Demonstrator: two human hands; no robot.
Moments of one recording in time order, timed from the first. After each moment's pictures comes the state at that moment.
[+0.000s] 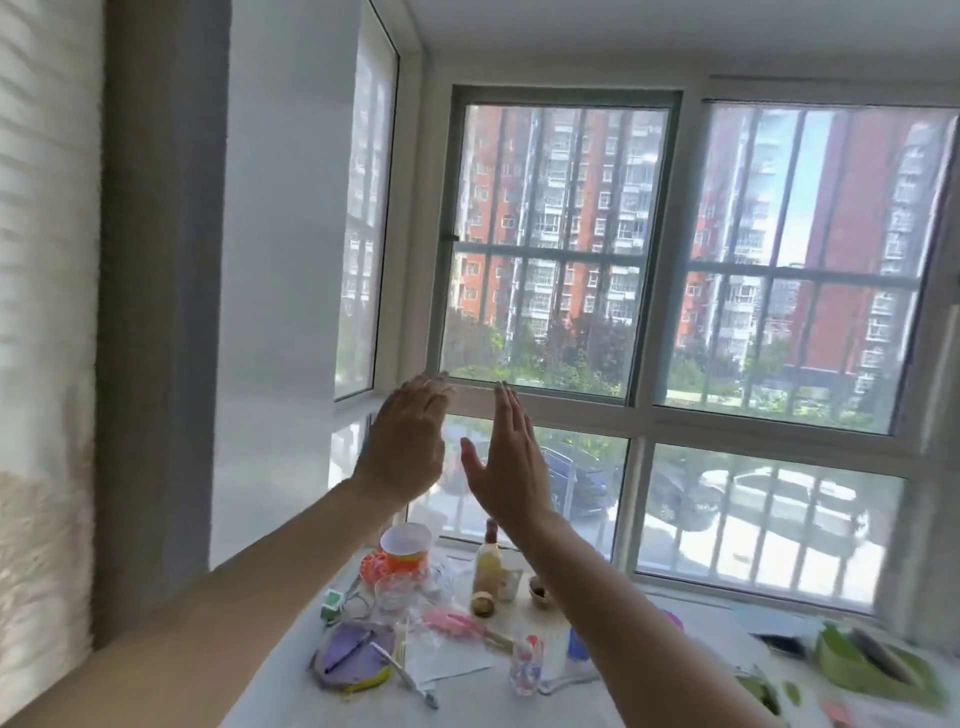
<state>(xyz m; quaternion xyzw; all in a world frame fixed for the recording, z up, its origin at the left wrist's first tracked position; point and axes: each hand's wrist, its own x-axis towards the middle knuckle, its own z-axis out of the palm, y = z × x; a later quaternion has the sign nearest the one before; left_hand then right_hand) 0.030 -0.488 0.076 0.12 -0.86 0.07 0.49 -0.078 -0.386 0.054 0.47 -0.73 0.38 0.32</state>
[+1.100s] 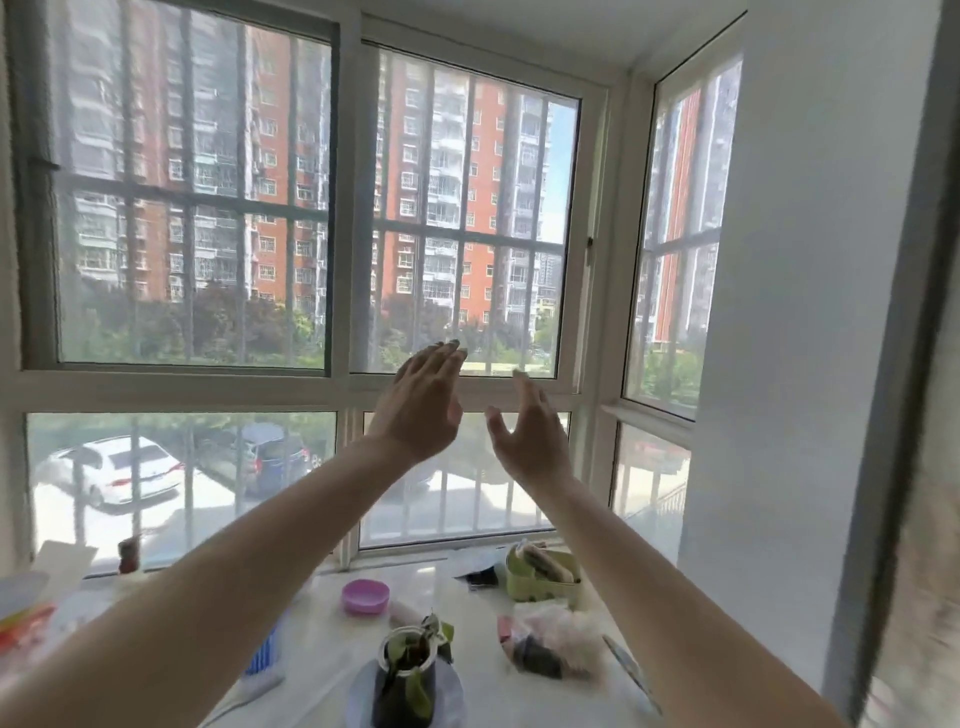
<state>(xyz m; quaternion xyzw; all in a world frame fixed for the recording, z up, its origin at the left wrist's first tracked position) -0.323 -0.099 0.091 -0.11 -0.87 -0.05 0.48 -0.368 0.053 0.061 0.24 -0.82 0.38 0.36</state>
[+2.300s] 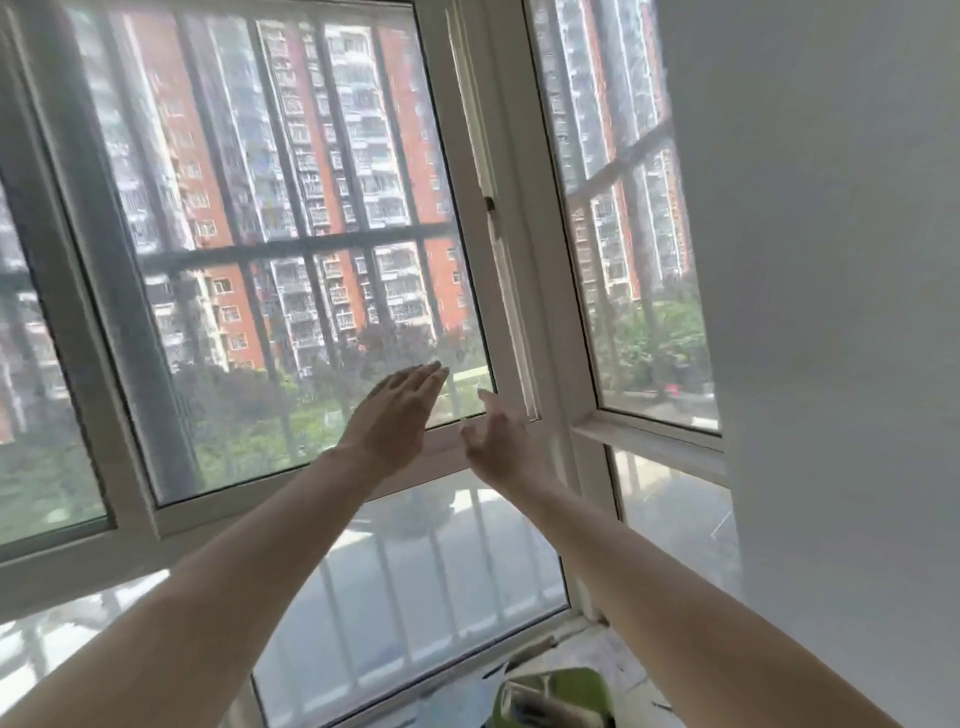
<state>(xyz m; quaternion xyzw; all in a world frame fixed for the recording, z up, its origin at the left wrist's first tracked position) -0.739 -0.035 0.143 -0.17 -0.90 0.12 0.39 -0.789 0.105 0.077 0.19 -0.81 0.48 0.28</state>
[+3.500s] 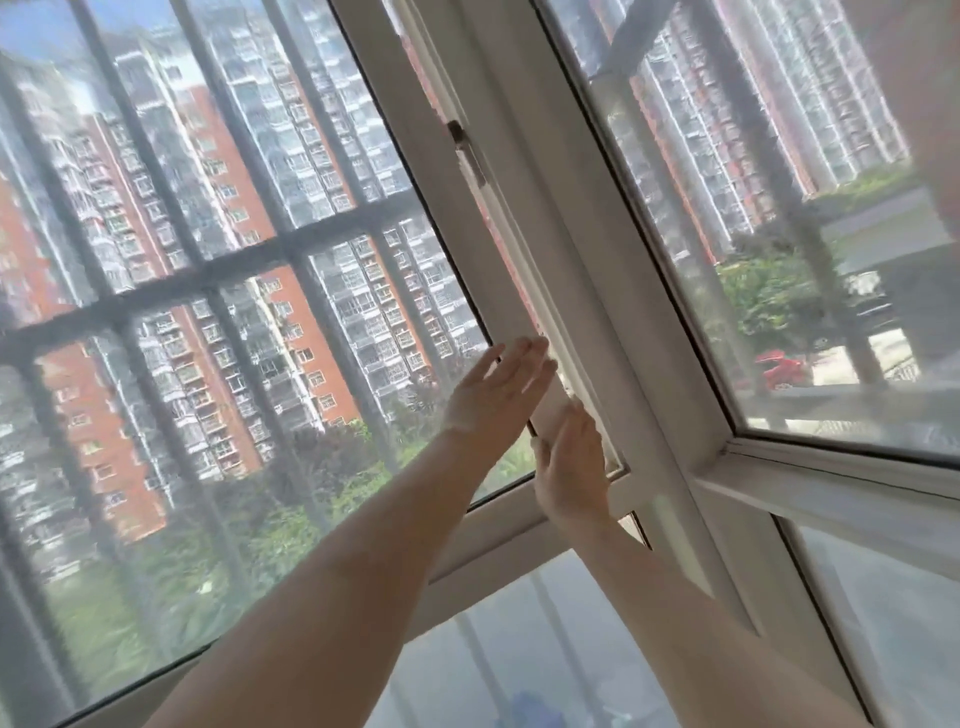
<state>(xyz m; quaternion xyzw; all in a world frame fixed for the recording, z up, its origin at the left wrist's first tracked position) -1.091 -0.008 0.149 -0.17 -0.82 0.43 0.34 -1.141 0.053 0.032 0.09 -0.72 0.57 0.38</state>
